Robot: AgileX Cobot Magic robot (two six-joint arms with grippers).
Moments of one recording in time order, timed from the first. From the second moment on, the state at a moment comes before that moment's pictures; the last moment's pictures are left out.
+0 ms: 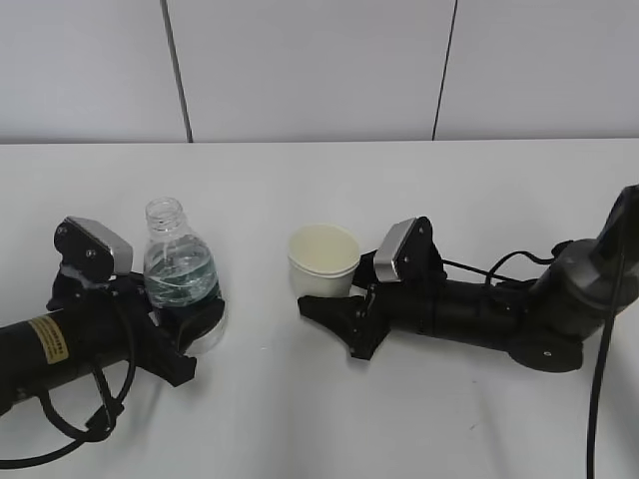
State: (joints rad) left arm -0.27 2.01 -0.45 0.52 -1.14 -0.09; right arm 0.24 2.35 -0.97 -0.86 -1.15 0.20
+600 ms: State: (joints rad) left arm -0.27 1.89 -0.50 0.26 -1.10 0.15; right arm 0.24 2.25 -1.01 -1.14 -1.15 0.44
